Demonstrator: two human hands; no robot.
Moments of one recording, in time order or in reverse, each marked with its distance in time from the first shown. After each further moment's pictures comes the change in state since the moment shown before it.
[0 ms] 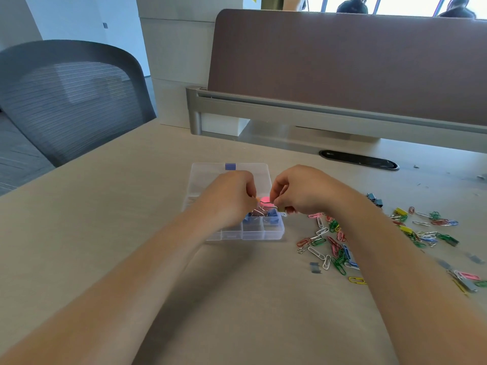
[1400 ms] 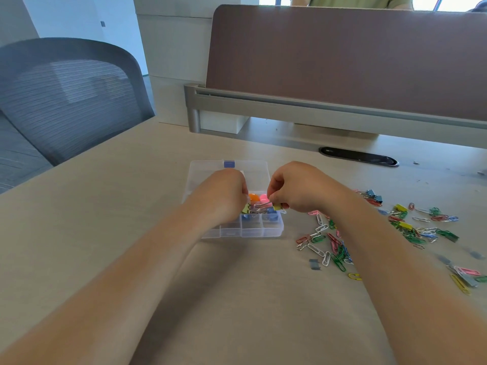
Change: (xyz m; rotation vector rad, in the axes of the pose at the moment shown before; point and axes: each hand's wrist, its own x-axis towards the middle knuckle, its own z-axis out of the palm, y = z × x) left_hand 0.000 -0.003 -0.005 0.105 -0.048 -0.049; right_hand 0.003 -0.002 0.006 -0.031 0.042 -0.019
